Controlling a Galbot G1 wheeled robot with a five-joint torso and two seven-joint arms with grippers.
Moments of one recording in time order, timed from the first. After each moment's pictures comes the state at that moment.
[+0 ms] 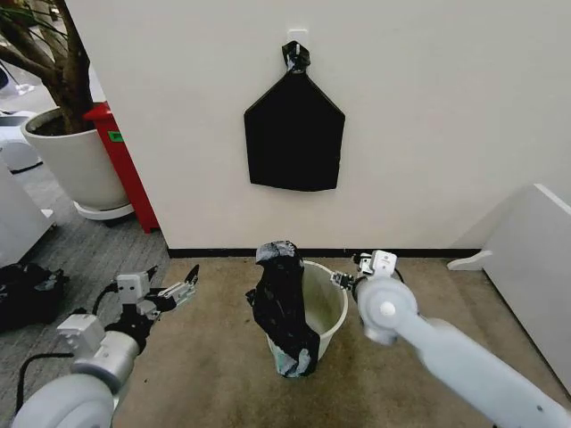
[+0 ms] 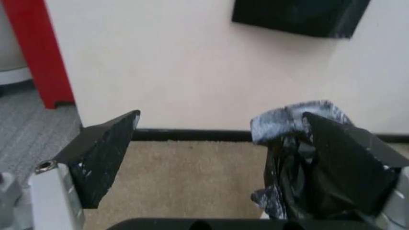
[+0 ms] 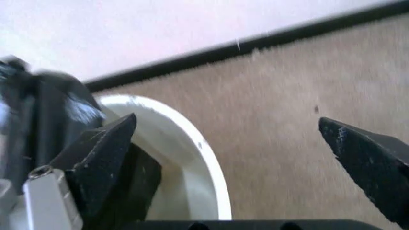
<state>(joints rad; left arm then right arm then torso) 1.63 -0.79 -0.60 -2.35 -0.89 0.24 -0.35 -0.78 0.87 -0.21 2.08 1.39 -0.33 1.14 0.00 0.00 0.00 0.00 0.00</state>
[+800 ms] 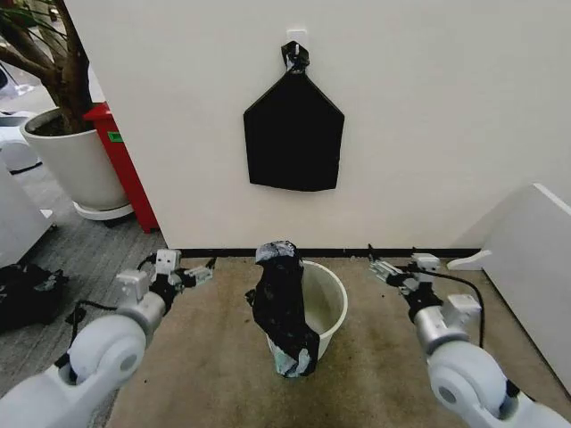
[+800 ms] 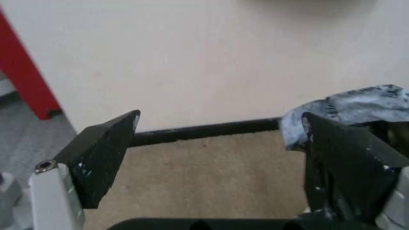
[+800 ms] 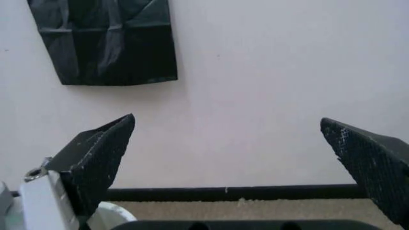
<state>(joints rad) 1.18 -0.72 -0.31 -2.09 -0.92 0.37 -0.36 -1.46 0.92 0.38 2.19 0.58 -0.02 0.42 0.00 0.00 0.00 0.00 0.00</state>
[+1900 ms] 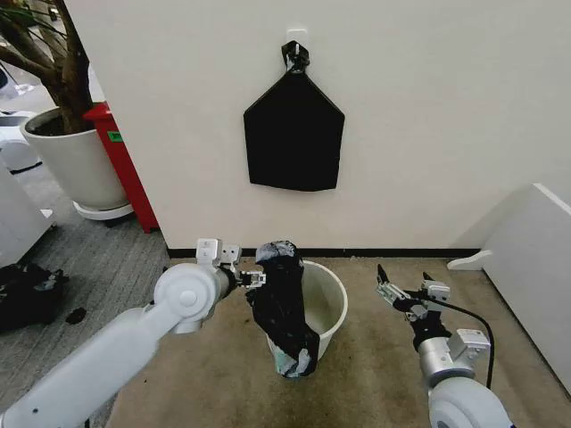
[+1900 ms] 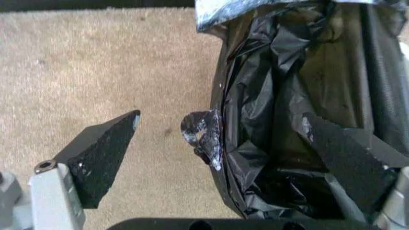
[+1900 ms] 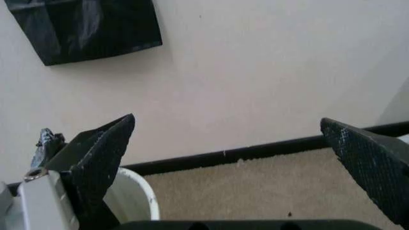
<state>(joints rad) 0.66 -0.86 0.15 -2.03 -1.70 0.74 -1.07 -1.57 1.04 0.37 2.21 0.58 -0.04 0.45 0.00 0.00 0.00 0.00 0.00</state>
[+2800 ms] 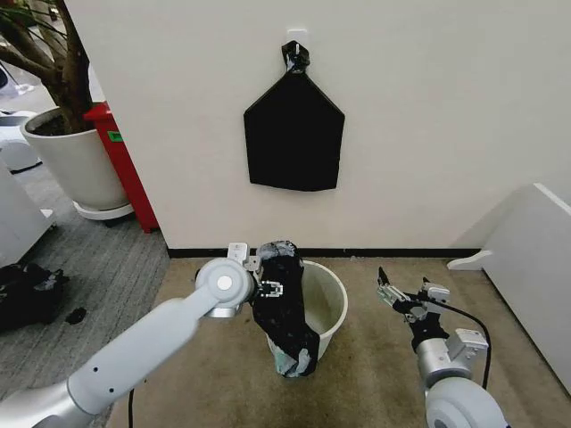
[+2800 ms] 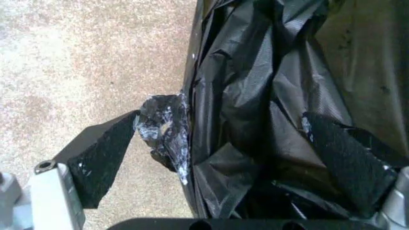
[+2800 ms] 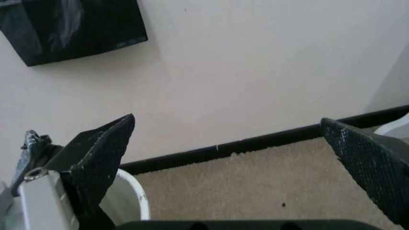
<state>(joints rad) 0.58 -0.99 0.28 -1.84 -1.70 0.74 -1.11 -1.57 1.06 0.39 2.21 0.59 -0.04 0.47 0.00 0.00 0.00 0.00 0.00</state>
